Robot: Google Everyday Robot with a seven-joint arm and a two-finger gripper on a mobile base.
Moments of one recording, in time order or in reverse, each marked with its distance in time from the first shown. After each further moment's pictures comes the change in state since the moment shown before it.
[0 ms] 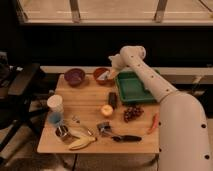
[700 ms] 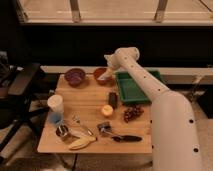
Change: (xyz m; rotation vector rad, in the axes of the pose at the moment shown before) arm -0.009 -0.019 0.034 0.086 0.026 -0.148
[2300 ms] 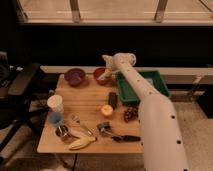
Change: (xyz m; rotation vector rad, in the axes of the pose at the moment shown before) arm 0.006 -0.012 0.054 0.078 -0.044 -0.057
